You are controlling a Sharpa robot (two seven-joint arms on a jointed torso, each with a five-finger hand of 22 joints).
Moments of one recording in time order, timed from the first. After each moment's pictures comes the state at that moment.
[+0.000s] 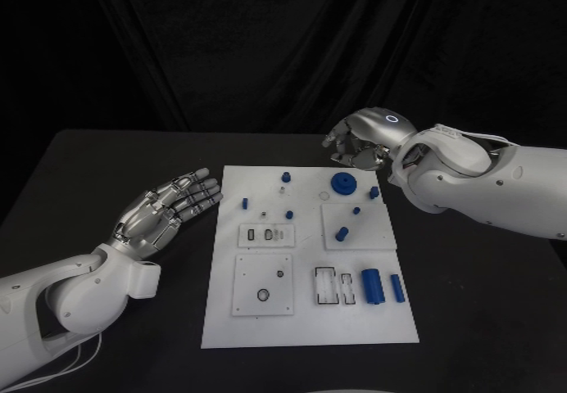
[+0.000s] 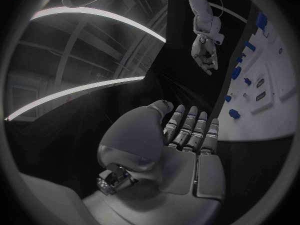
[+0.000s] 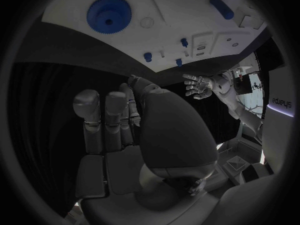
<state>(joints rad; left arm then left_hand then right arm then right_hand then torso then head) 1.23 -1.02 -0.21 1.65 0.14 0.14 0.68 1.35 0.17 0.19 0.13 0.65 0.54 0.16 0.12 0.06 0.34 0.28 0.46 0.06 0.21 0.27 0.40 0.06 0.09 0.17 0.29 0.10 0.04 1.52 -0.95 -0.24 1.60 -1.58 -0.51 -0.14 1.48 -0.14 0.36 0.11 0.23 0.95 0.10 0.11 0.18 0.95 0.02 0.85 0.54 1.35 -0.04 1.12 0.69 0.12 1.24 0.07 1.13 1.05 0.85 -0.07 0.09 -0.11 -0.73</state>
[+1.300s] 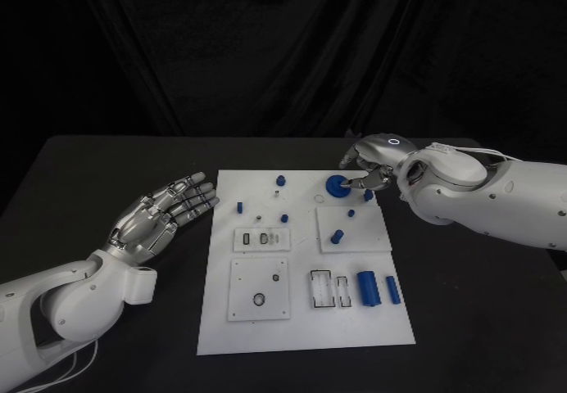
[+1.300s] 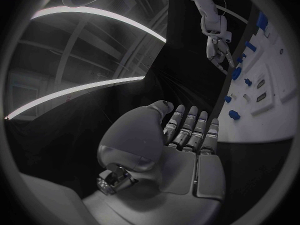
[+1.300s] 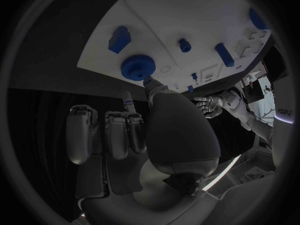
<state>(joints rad) 1.23 -1.01 -0.21 1.64 0.14 0.14 0.68 1.35 0.17 0.20 0.13 0.65 0.54 0.16 0.12 0.06 0.35 0.29 0.46 0.06 0.22 0.27 0.41 0.06 0.09 0.17 0.29 0.10 0.04 1.47 -0.97 -0.25 1.54 -1.63 -0.36 -0.23 1.35 -0.16 0.20 0.28 0.14 0.90 0.11 0.06 0.15 1.46 0.02 1.57 1.31 1.47 -0.04 1.57 1.31 0.05 1.46 0.08 1.46 1.31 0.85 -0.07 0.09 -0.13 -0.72</state>
